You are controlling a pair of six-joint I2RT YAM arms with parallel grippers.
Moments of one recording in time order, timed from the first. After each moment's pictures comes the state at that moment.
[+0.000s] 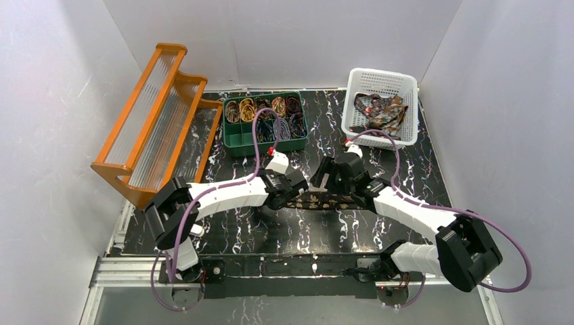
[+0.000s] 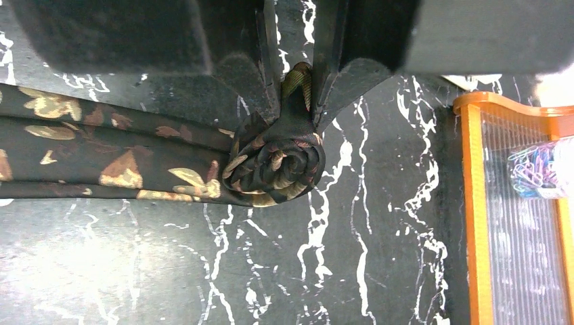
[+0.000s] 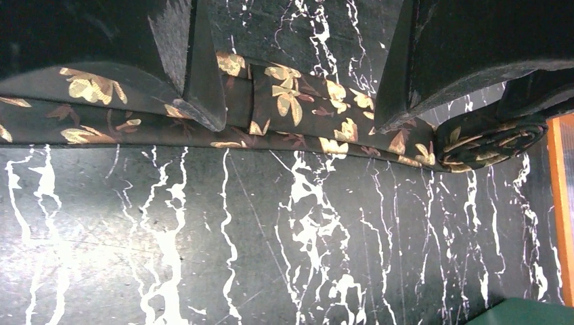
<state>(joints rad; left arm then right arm) -1.05 1.67 1.14 -0.92 -0.83 -0.75 0.66 1.21 0.62 -0.12 0.09 0.79</state>
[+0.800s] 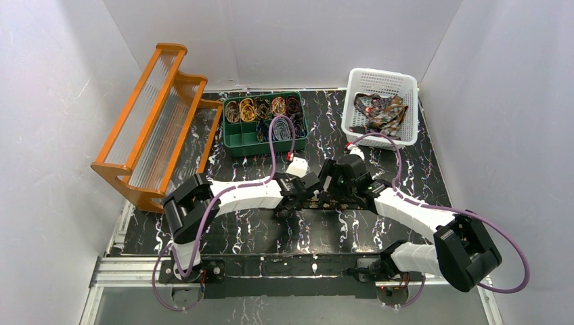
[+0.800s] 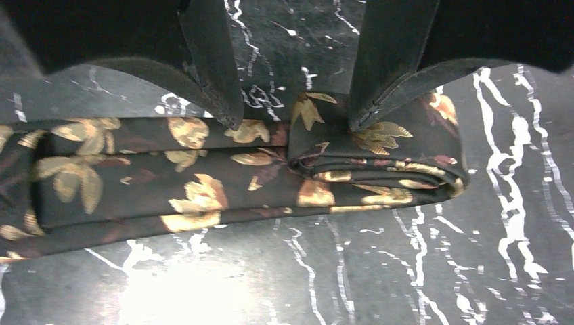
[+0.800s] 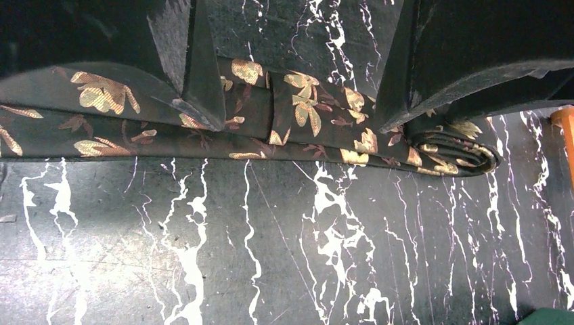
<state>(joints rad) -1.10 1.82 1.22 -0.71 -0.62 -0.77 0.62 1.21 0.58 -0.12 0.06 0.79</state>
